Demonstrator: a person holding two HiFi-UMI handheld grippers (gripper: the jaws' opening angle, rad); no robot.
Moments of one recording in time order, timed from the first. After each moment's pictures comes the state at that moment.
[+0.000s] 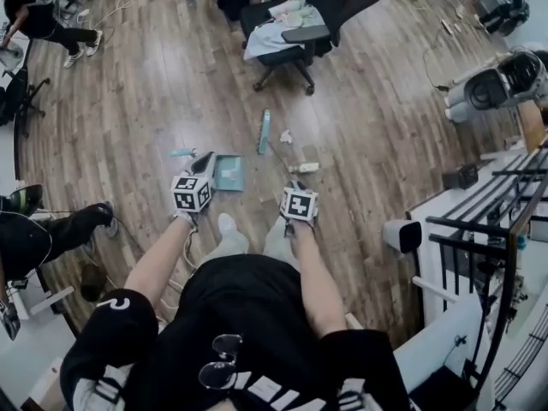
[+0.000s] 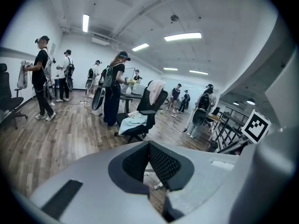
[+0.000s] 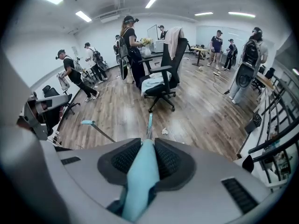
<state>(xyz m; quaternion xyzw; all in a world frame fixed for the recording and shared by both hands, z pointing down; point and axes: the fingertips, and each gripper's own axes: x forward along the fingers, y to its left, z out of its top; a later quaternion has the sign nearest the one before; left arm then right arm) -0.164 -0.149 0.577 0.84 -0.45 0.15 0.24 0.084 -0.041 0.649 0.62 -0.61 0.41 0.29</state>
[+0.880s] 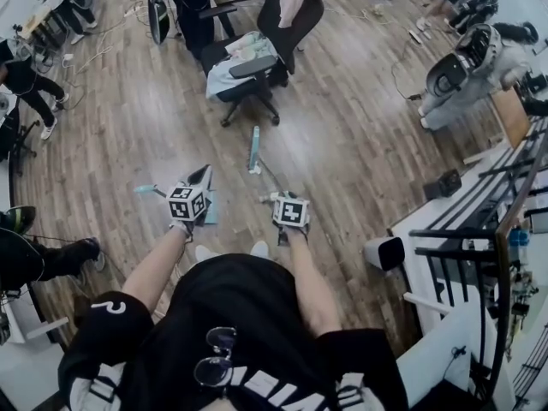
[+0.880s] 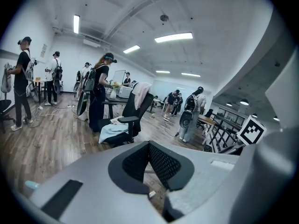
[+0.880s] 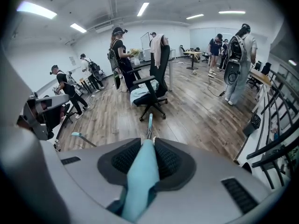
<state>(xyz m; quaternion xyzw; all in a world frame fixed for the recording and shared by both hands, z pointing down) 0.031 -0.169 0.523 0.87 -0.42 0.14 0.22 0.266 -0.064 0.609 0.63 -0.62 0.39 0.24</state>
